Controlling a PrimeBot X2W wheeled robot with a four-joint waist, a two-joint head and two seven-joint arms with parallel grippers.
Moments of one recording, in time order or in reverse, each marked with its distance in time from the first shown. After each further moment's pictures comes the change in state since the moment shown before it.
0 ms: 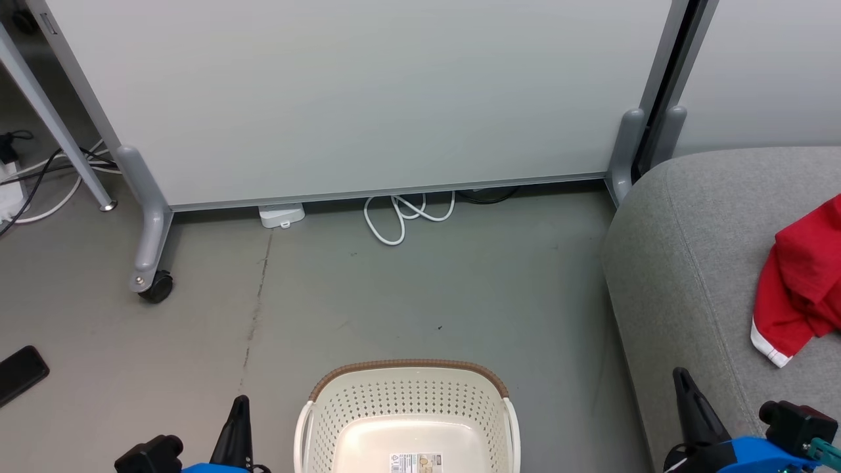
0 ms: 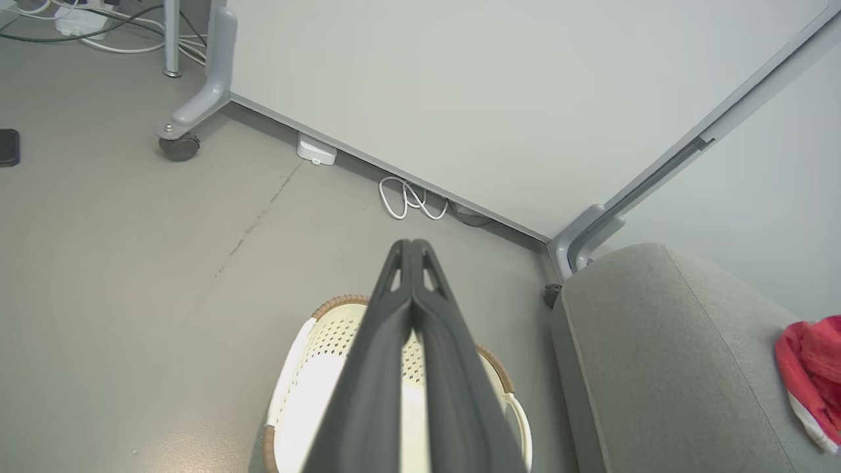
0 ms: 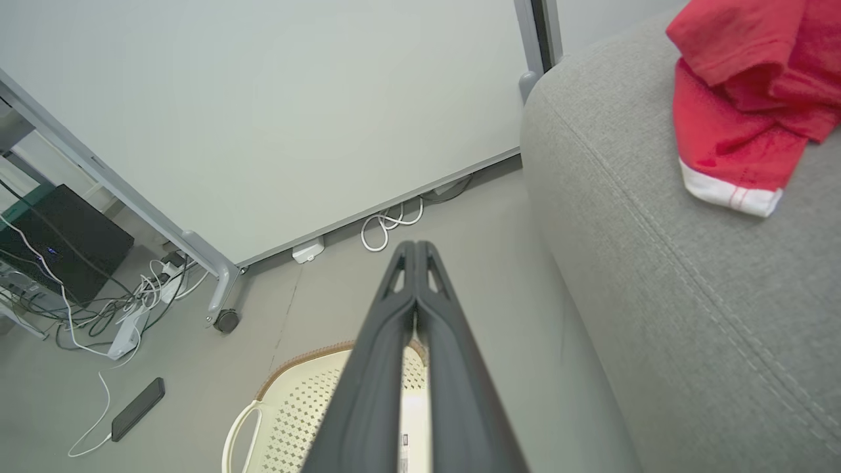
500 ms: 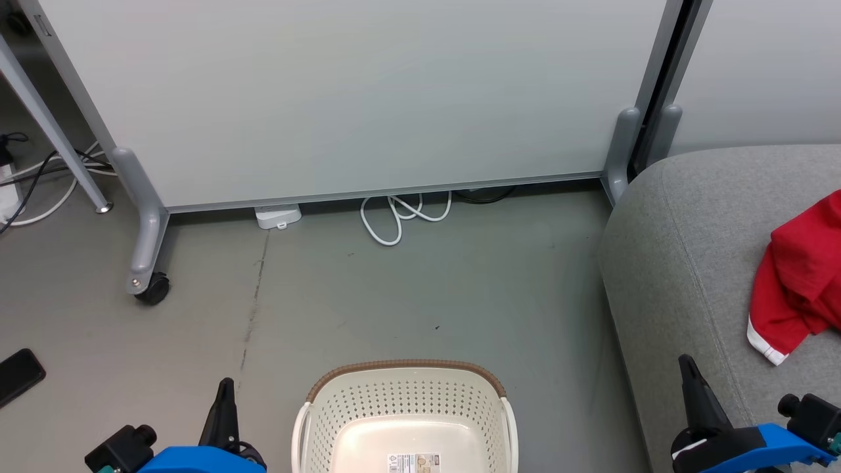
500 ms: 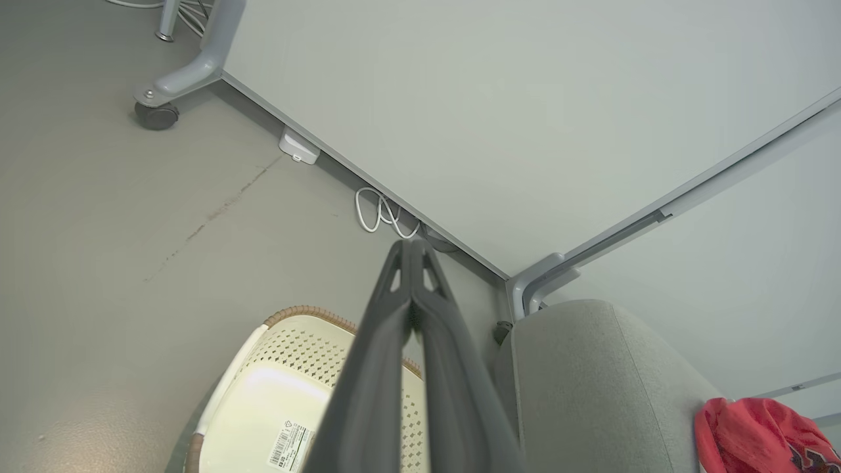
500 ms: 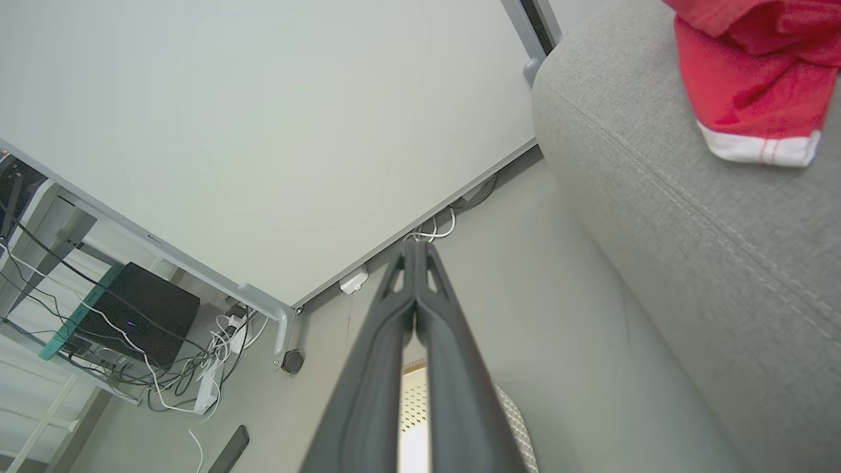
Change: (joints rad) left arm -0.024 -0.006 0.045 -0.045 -0.210 0.000 0.060; right arm -0.025 0.000 -0.006 -0.013 0.247 0.000 0.044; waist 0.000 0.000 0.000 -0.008
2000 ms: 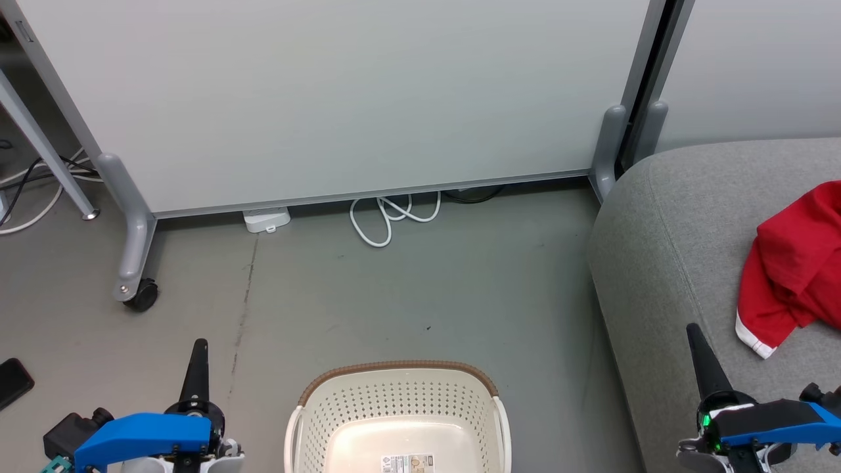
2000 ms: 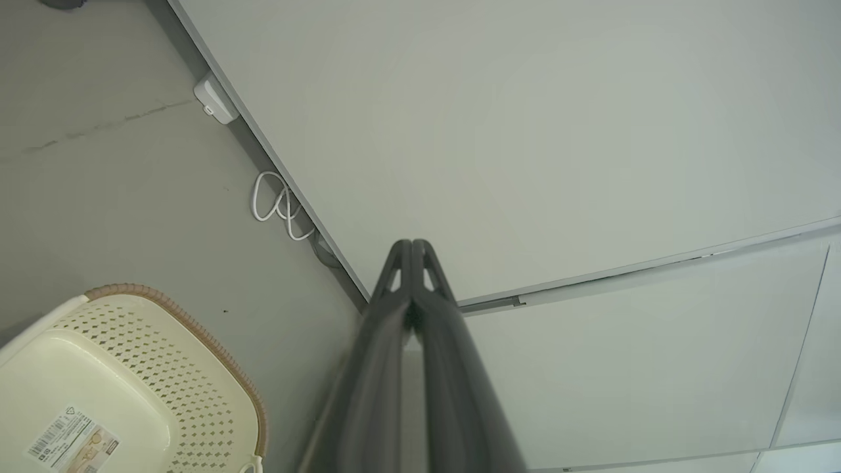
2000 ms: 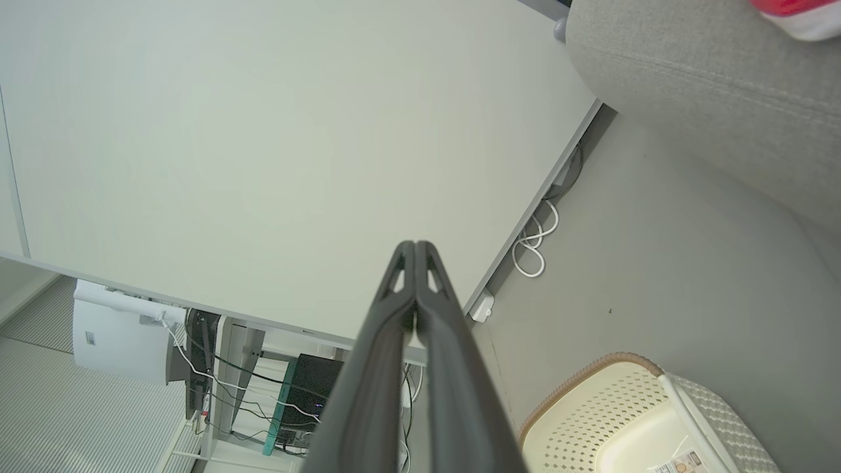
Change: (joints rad) left arm -0.052 -0.012 0.096 -0.101 -0.469 0.000 0.132; right arm -0.056 -0.002 -0.014 -0.030 0.546 0.000 0.099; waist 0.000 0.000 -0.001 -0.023
